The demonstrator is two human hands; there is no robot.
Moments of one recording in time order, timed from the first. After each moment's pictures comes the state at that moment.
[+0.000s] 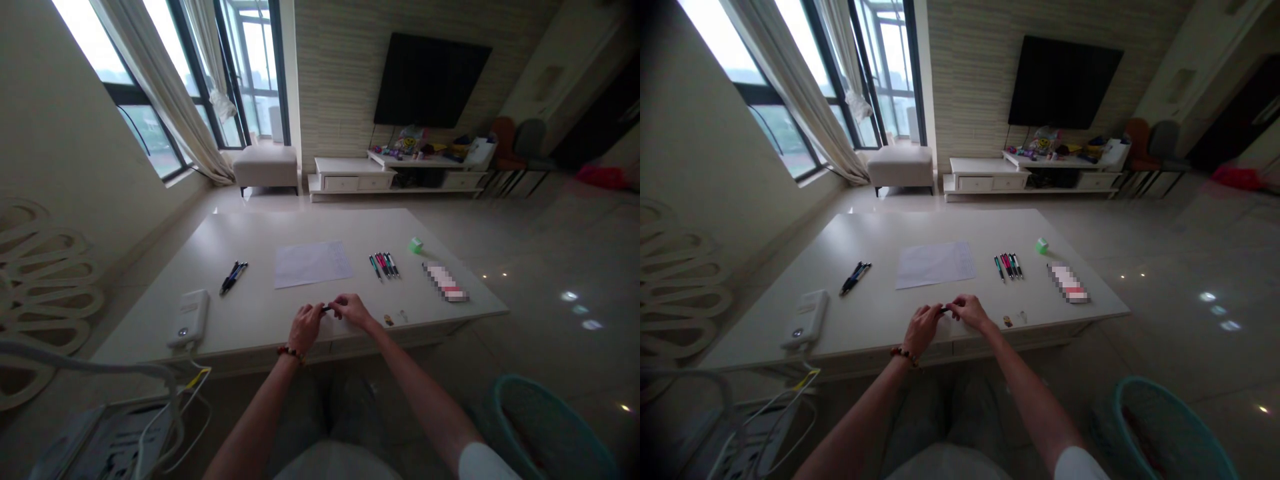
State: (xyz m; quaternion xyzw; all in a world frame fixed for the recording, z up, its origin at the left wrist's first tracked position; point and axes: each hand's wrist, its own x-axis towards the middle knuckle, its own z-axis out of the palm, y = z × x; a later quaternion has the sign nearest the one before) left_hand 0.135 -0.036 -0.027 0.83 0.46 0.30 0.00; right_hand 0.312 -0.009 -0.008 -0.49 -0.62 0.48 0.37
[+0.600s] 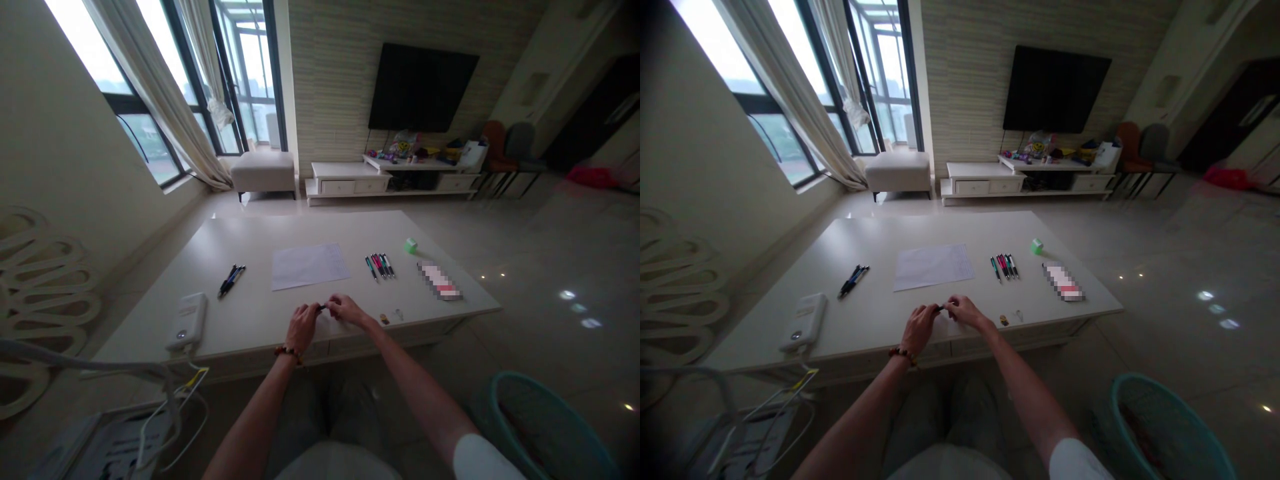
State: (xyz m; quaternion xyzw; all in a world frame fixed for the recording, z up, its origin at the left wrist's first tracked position) left_hand 0.135 -0.037 -0.023 0.83 0.47 0.31 0.00; right_hand 0.312 -0.008 -0.006 -0.47 -0.66 0.48 0.33
